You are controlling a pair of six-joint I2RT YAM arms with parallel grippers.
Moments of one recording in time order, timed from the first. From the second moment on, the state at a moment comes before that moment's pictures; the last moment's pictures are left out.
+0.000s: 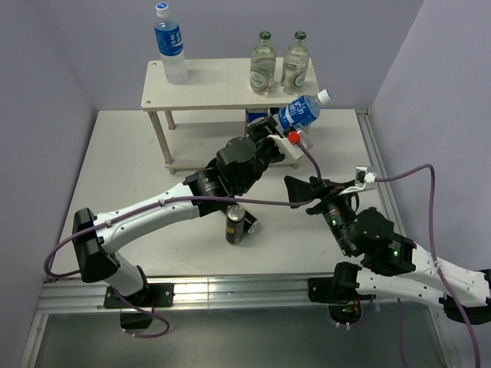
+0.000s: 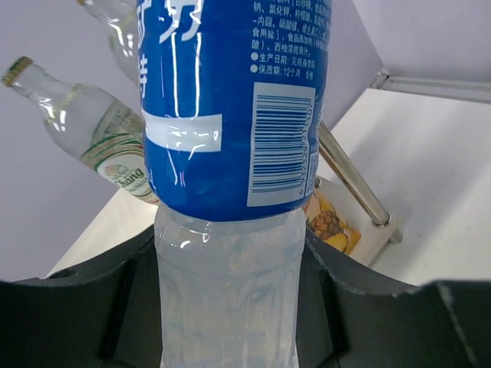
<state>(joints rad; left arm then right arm) -1.11 1.55 1.54 0.11 -0.47 0.66 1.19 0.51 0.79 -0.25 0.91 0.61</state>
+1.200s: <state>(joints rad) -1.01 1.53 1.28 0.60 -0.67 0.46 1.16 0.96 1.53 -0.21 0.38 0.34</state>
